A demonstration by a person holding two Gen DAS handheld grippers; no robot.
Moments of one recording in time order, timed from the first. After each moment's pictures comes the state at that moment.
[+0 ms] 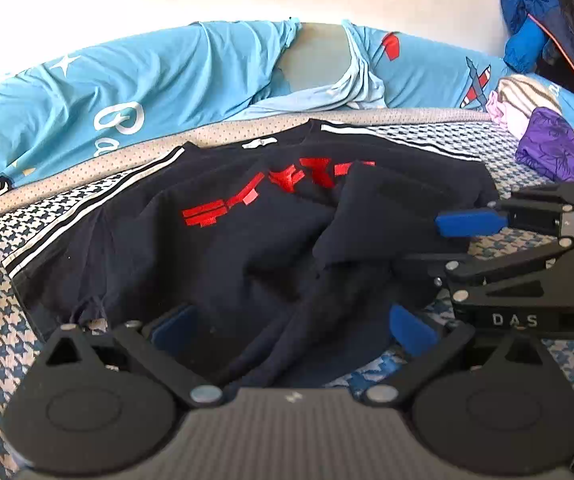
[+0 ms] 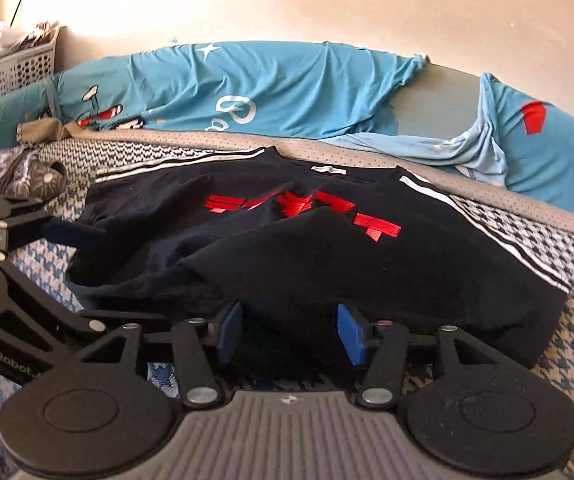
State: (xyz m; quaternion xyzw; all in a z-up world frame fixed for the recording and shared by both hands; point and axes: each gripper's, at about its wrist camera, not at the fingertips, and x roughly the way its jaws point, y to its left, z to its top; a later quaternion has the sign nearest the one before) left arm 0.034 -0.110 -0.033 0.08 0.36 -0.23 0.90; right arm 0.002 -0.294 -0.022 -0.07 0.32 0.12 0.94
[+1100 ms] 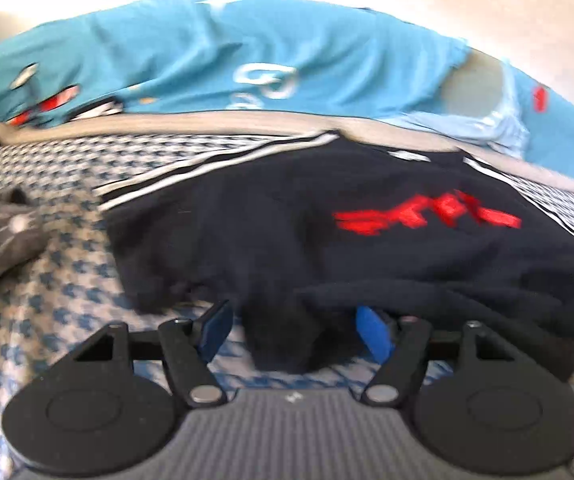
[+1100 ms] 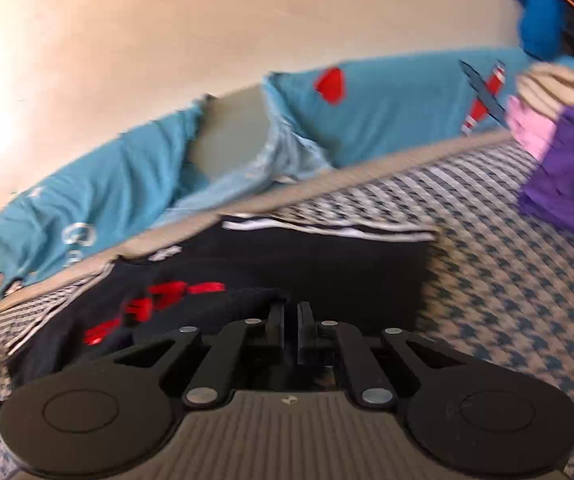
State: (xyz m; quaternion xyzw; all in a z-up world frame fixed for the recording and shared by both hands) left arm 0.083 -0.047 -0.033 -0.04 0.40 -0.04 0.91; right arm 0.010 -0.411 -0.012 0.16 0.30 -0.09 0.94
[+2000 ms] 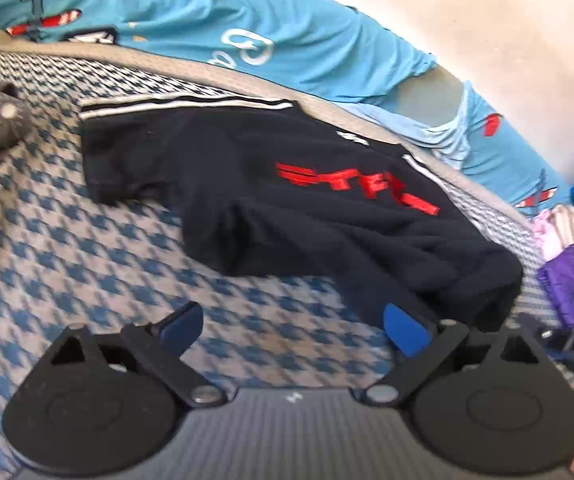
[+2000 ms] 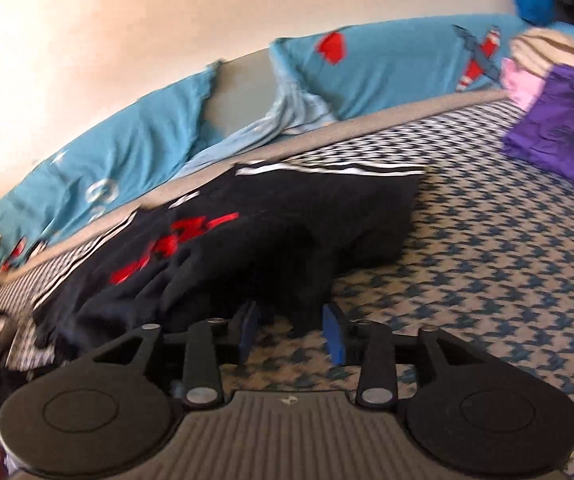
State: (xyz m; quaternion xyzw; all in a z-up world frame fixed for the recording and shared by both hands) left arm 0.021 -0.064 -0.037 -0.17 0.42 -0.14 0.88; right arm -0.047 -0.390 -0.015 0.15 0.33 -0.03 0.93
